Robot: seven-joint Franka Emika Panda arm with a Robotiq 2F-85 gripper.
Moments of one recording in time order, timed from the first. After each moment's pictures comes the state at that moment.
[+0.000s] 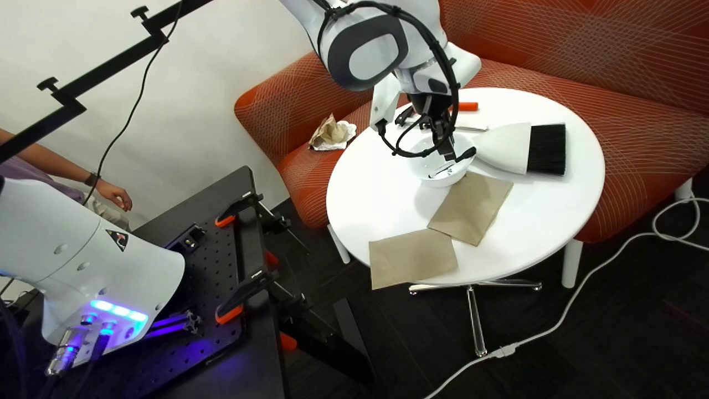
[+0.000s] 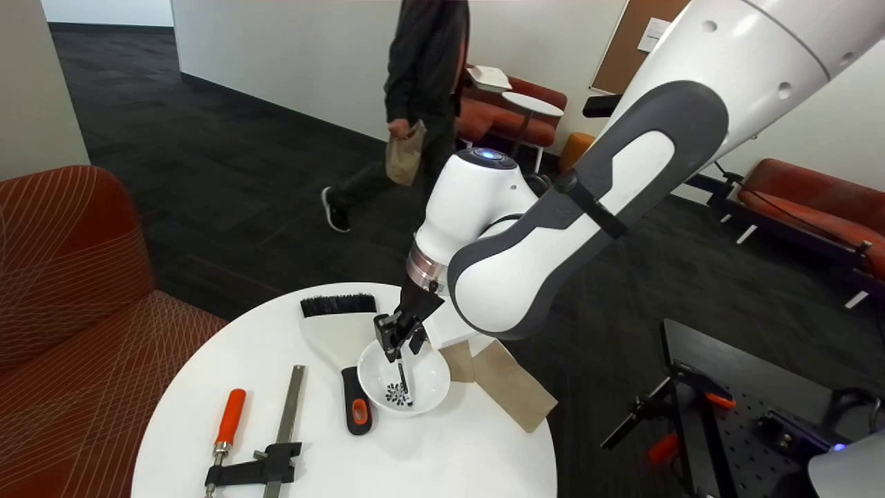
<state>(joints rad) 0.12 0.82 -0.08 -1.98 0.20 2.90 0.42</state>
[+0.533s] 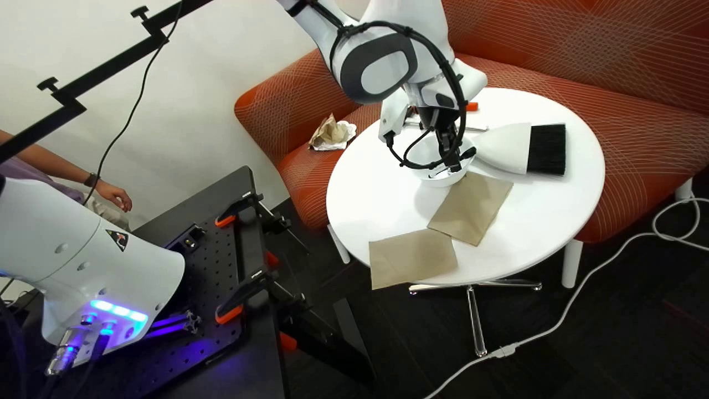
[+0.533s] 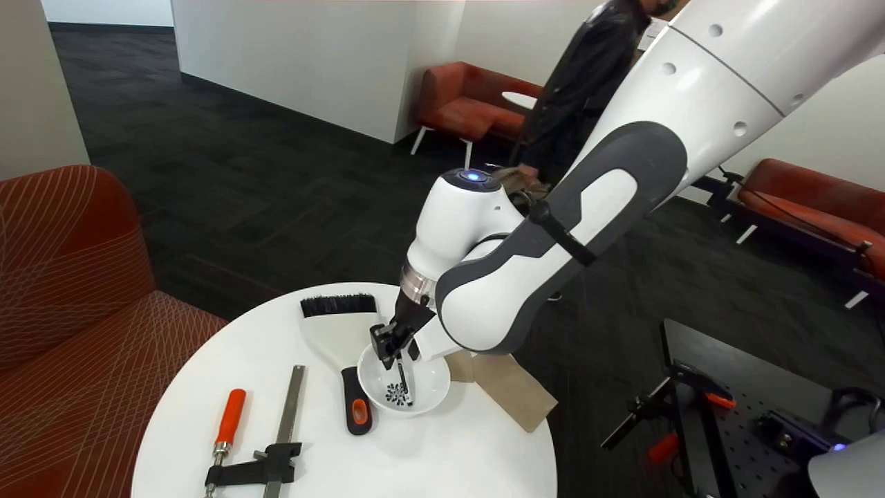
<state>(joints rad) 0.14 0.90 -0.11 -1.91 0.20 2.90 0.44</state>
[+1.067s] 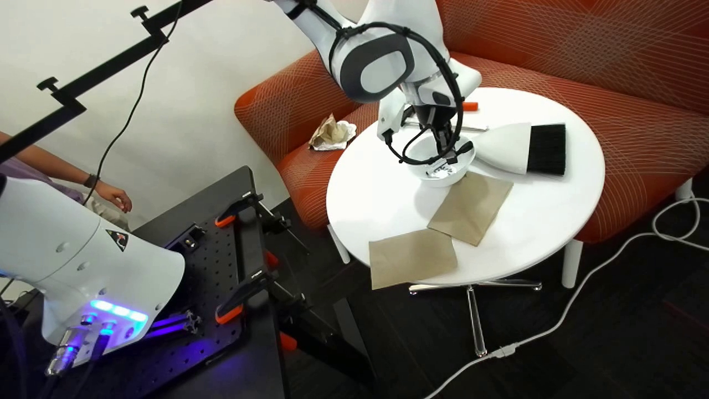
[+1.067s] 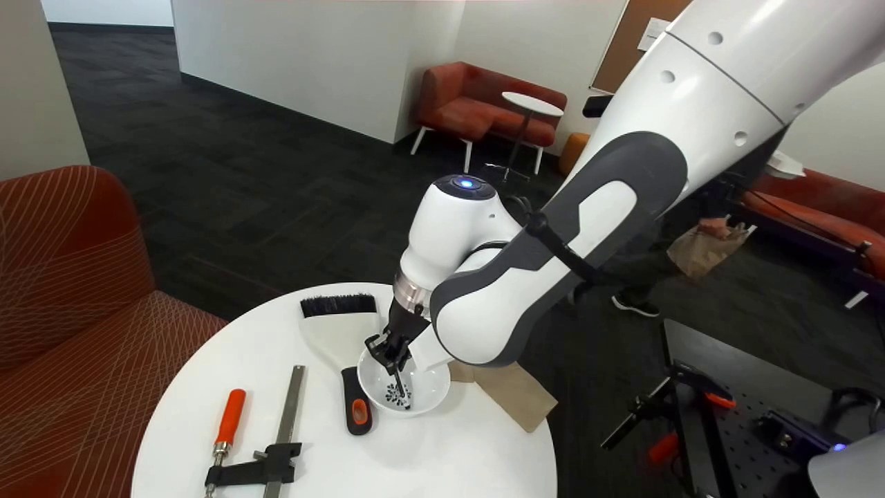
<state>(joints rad) 0.17 0.91 -0.11 -1.90 0.20 2.90 0.44</state>
